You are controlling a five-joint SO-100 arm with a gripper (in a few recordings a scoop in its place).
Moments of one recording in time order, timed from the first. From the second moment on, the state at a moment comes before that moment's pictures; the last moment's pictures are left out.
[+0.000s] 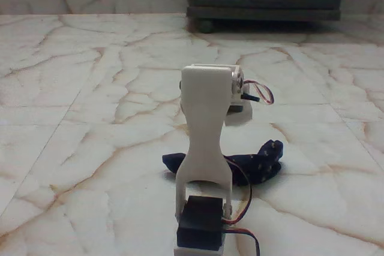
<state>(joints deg) 9.8 77.2 98.2 19.2 -19.3</state>
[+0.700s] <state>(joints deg) 11.6 50.1 55.6 65.5 -5.3</state>
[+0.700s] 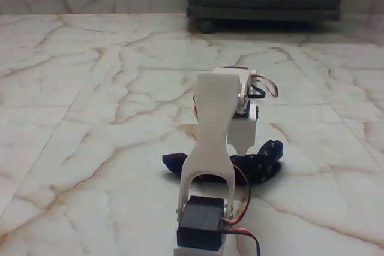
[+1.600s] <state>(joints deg) 13.5 25.2 47.9 42.6 -22.1</state>
